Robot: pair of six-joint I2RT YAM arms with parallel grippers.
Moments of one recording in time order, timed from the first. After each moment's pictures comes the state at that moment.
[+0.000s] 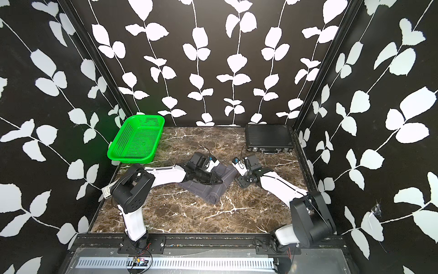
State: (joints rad) left arm -0.68 1.86 1.05 -0.08 0.67 -0.52; right arm 0.44 1.46 0.85 -0.40 -0.09 -0.32
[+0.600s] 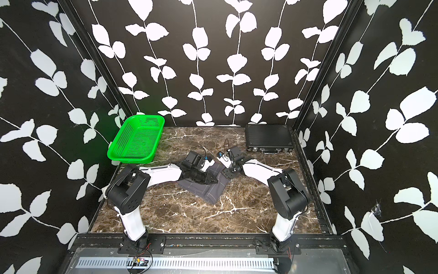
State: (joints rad) left arm -0.64 1.82 1.04 -0.20 0.65 -0.41; right arm 0.56 1.77 1.12 -0.37 -0.08 -0.37
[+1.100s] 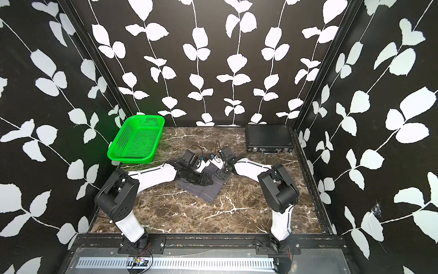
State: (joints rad) left arm -0.65 1.71 1.03 -0.40 0.49 -0.32; right arm 0.62 1.89 1.22 -0.37 -0.09 -0.39
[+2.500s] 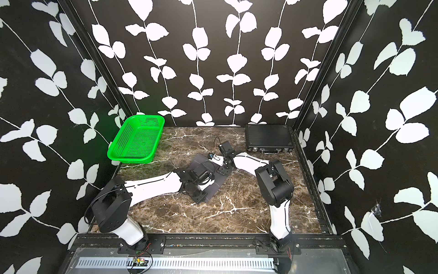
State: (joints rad) left arm -0.90 1.62 1.03 -0.77 0.05 -0.06; right arm 0.57 1.93 1.31 -0.45 -0.07 -0.68
